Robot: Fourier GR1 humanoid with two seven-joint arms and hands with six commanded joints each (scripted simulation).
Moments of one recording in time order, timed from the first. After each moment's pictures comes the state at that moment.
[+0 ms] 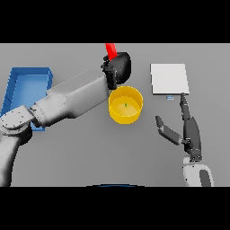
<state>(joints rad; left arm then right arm) -1.38 0.23 -1.29 -0.70 -1.15 -0.32 -0.10 0.10 -0.04 0.10 -1.68 0.27 -0.11 -0.08</state>
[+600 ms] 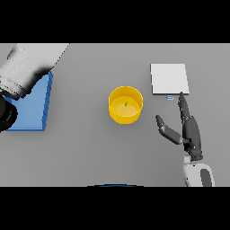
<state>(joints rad) -1.66 0.37 -0.96 -0.39 -0.87 -0.23 -0.03 0.09 -0.04 0.09 -1.67 0.21 -0.07 -0.10</state>
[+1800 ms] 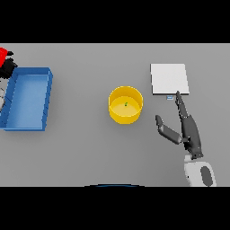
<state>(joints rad) -0.69 0.79 -0.50 -1.06 0.00 0.42 0.59 0.07 -0.08 0.10 -1.64 0.23 -0.04 -0.12</state>
